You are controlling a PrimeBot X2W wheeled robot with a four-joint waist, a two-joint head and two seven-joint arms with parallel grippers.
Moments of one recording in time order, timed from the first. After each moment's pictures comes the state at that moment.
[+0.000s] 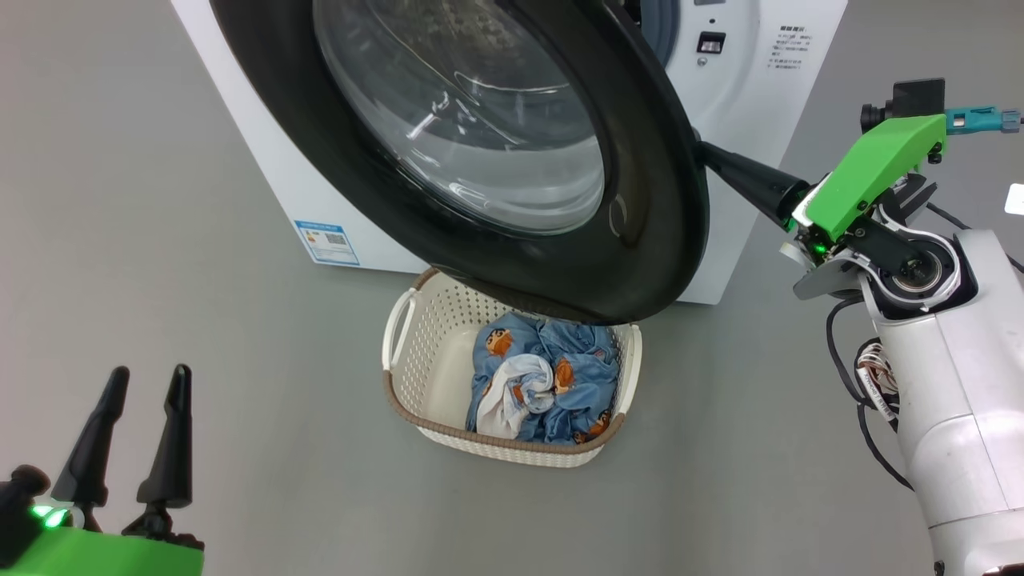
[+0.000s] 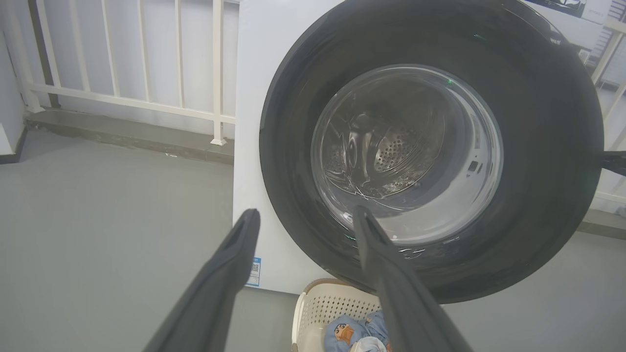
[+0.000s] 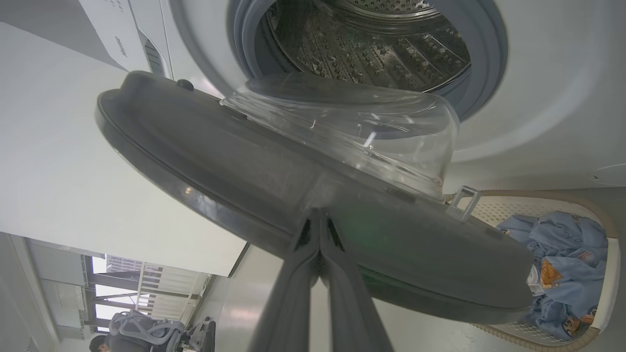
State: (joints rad) left arm -0.10 0.41 -0.15 0.12 -0.70 -0.13 -0.26; right arm -0.79 -0.09 0.03 0.59 1.20 0.12 0.68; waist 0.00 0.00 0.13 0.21
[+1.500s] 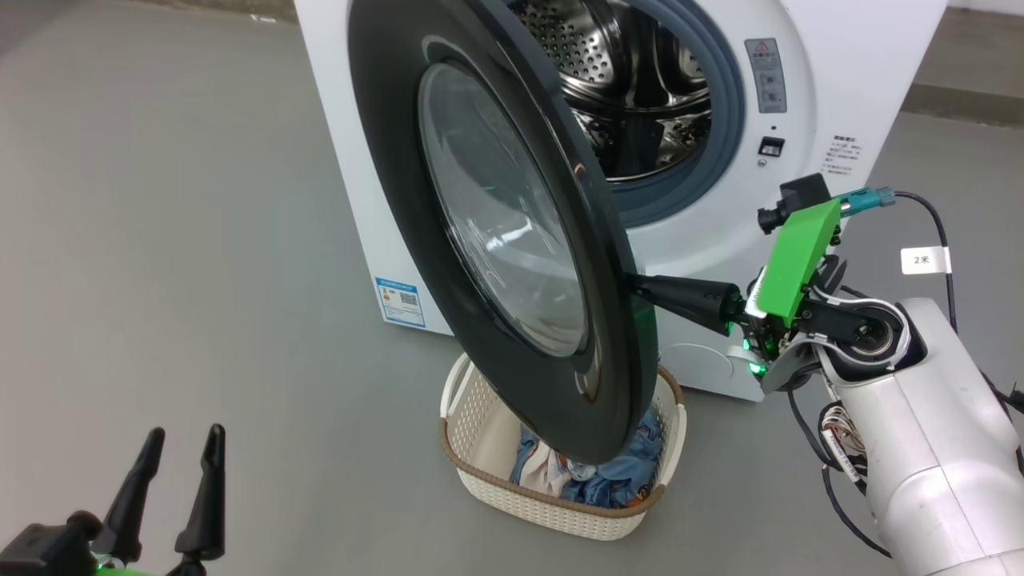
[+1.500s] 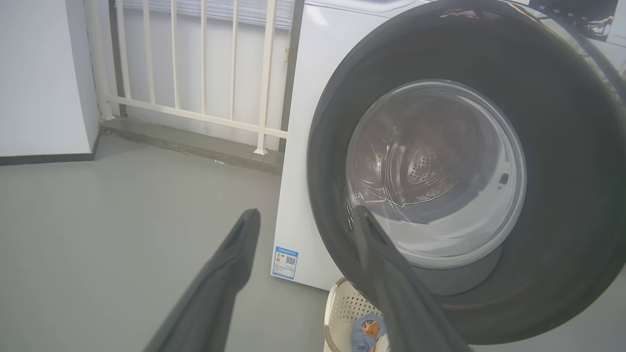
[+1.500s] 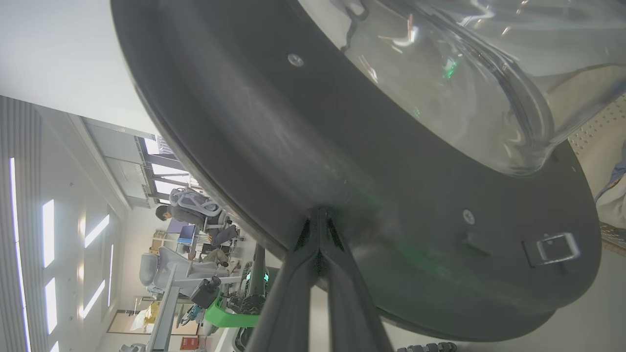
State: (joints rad) left arm -0.04 0.35 -0.15 0.20 -0.61 -0.13 -0.26; right arm -0.69 -0.07 0.12 0.60 1.37 0.12 0.94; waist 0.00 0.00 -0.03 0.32
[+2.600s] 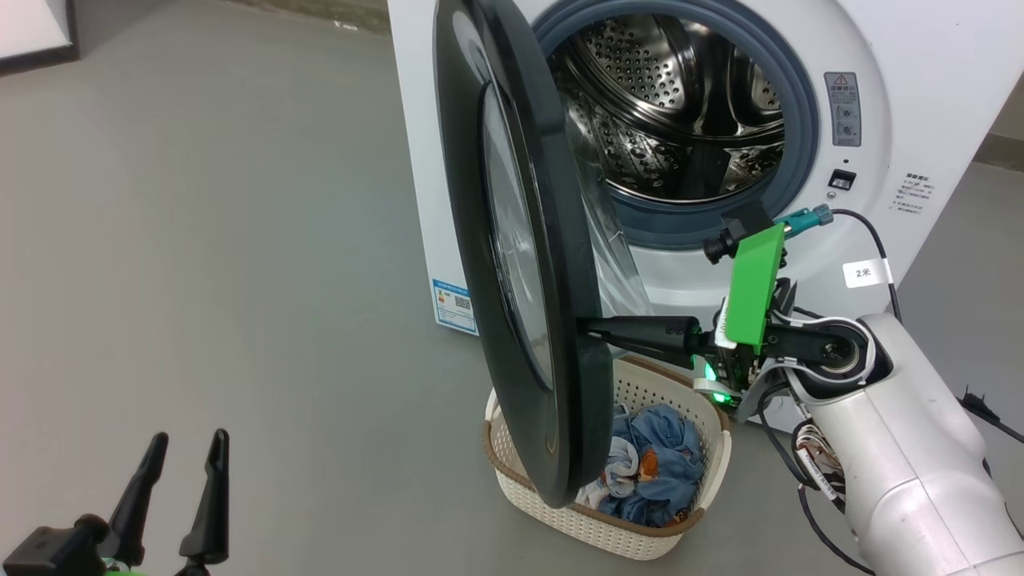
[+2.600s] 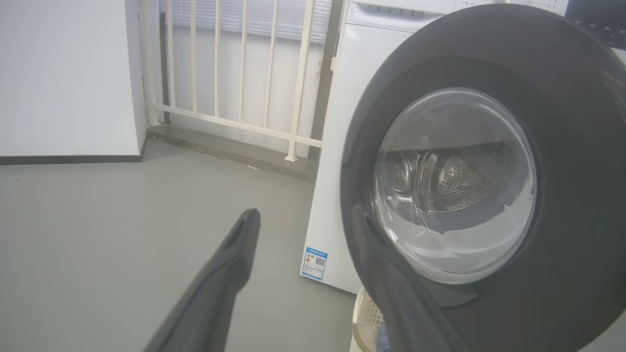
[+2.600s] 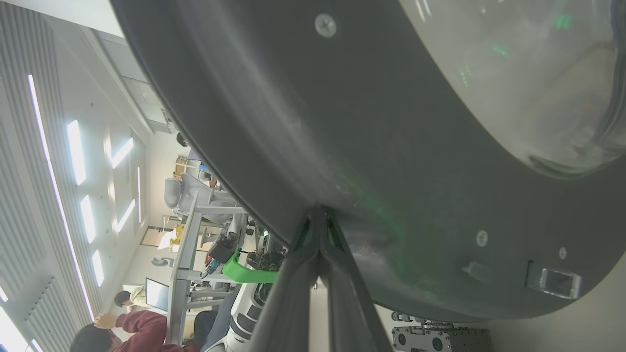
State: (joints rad) left arm -0.03 0.33 -0.14 0.21 -0.57 -0.13 -0.26; right arm -0.67 -0.07 0.22 0.61 1.48 0.13 1.02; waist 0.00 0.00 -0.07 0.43
